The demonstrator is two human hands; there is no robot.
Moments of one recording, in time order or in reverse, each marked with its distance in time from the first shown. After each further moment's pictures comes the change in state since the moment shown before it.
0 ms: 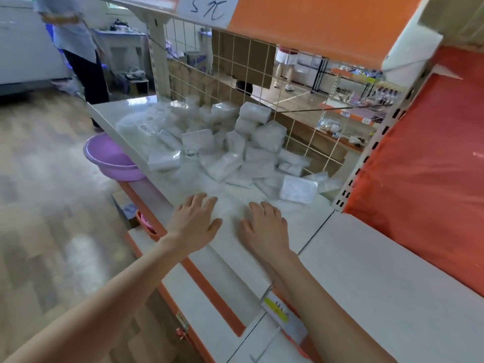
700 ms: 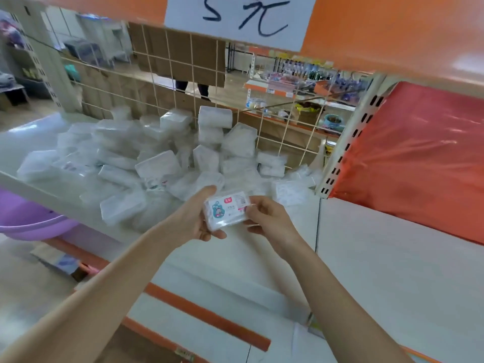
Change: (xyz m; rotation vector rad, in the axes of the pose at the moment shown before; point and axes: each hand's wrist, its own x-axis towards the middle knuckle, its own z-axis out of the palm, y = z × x) left_hand 0.112 -0.012 -0.041 -1.272 -0.853 -0.298; right_hand 0.045 -0.034 -0.023 1.184 0.113 0.486
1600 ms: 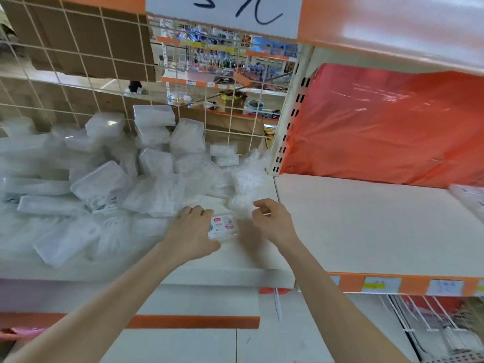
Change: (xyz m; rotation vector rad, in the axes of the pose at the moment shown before) left_hand 0.034 -0.032 0.013 1.550 0.014 0.660; right_hand -0.025 0.031 -0.017 -0.402 0.596 0.063
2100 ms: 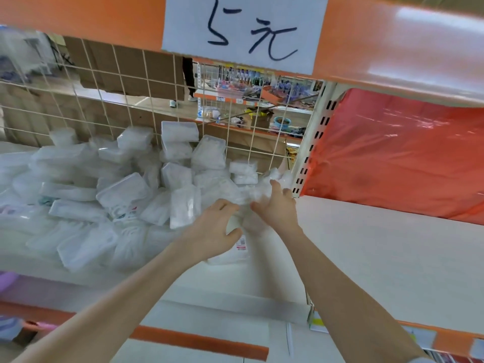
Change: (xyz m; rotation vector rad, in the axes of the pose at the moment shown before) left_hand 0.009 0.014 -0.032 -0.339 0.241 0.078; right_hand 0.078 -0.031 0.016 -0.403 0.024 -0.094
